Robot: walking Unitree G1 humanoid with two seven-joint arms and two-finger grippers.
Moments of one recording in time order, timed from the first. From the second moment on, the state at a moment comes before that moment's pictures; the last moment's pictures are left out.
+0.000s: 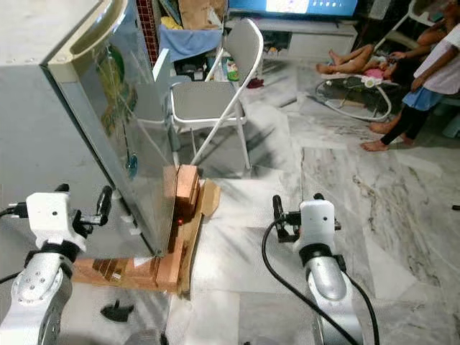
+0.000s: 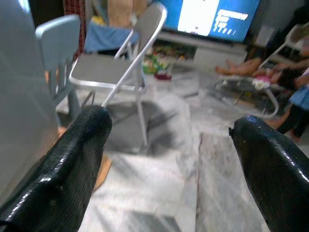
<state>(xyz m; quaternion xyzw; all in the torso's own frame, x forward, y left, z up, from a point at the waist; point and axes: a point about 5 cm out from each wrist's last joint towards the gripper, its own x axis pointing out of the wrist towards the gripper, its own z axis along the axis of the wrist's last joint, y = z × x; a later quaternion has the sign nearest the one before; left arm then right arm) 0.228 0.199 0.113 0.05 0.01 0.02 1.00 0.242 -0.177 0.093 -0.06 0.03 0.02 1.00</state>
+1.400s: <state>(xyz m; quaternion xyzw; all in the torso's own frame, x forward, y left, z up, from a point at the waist) 0.281 0.193 0.125 0.03 0.03 -0.03 1.00 0.256 -0.168 0.102 -0.06 0.01 0.04 1.00</state>
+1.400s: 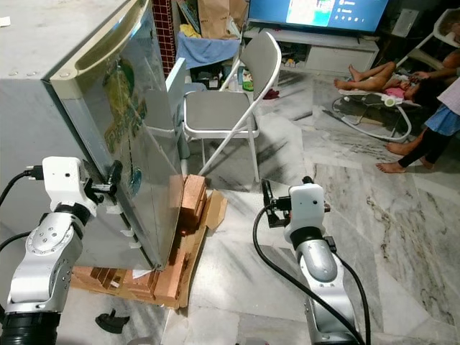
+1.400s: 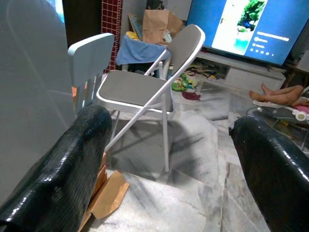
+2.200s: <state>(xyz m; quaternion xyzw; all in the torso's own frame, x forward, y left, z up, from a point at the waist) 0.308 0.197 0.118 0.04 0.03 -0.05 1.00 0.235 -0.173 0.091 -0.05 0.06 0.03 1.00</state>
